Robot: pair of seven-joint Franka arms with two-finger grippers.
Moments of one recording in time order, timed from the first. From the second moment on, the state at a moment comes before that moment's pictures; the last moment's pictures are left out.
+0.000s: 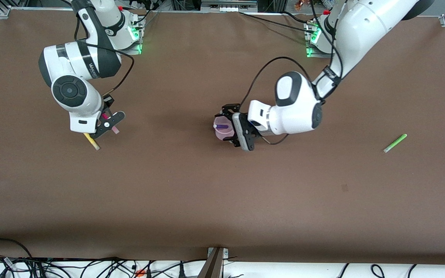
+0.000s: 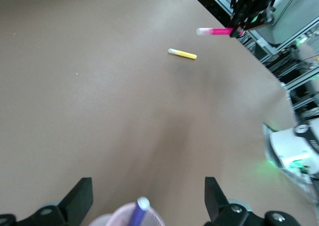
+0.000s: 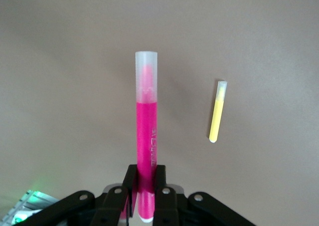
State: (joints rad) left arm 0.09 0.68 -0.76 -1.70 -0.66 2.42 0.92; right arm 0.15 0.20 0.15 -1.91 -0.26 1.77 -0.33
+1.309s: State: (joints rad) left arm 0.47 0.58 -0.71 -1.34 0.38 1.26 0.57; right arm 0.68 0.57 0.15 -1.29 -0.26 1.61 -0.05
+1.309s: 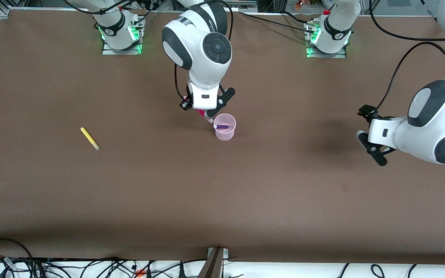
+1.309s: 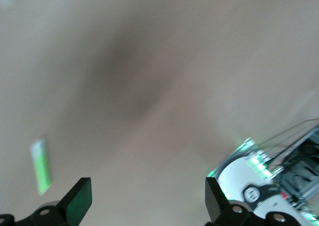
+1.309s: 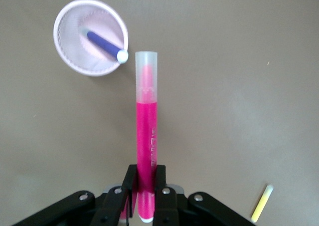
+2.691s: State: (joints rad) left arm -0.06 0.06 0.07 -1.60 0.06 1.71 0.24; right arm 0.81 0.80 0.11 -1.20 -0.38 1.61 -0.12
